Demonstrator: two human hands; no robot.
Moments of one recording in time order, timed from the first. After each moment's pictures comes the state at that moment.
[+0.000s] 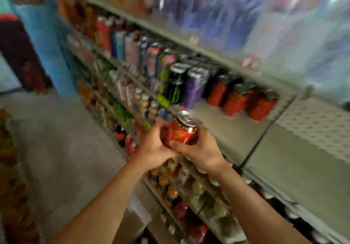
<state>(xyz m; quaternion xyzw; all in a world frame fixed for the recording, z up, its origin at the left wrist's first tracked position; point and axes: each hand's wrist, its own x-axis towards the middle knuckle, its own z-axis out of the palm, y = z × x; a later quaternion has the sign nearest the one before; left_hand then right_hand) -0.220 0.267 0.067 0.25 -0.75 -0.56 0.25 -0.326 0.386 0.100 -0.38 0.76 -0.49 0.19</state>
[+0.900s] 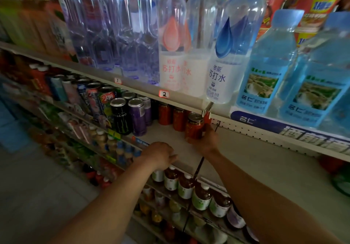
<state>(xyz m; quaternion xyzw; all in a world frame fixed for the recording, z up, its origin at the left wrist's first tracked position) -0.363 0.314 0.121 0.13 -0.98 -0.11 -0.13 -0.488 0.456 0.095 -0.17 0.84 -0.52 0.03</state>
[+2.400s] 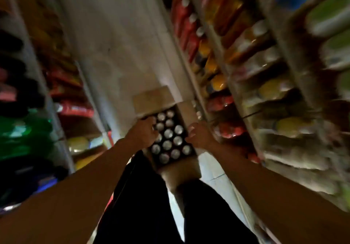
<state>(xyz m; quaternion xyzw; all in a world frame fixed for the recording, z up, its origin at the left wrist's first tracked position) -0.027 0.357 -0.325 0.52 -0.74 -0.42 -0.12 -0.238 0.441 -0.346 -0.39 0.76 -0.01 0.52</state>
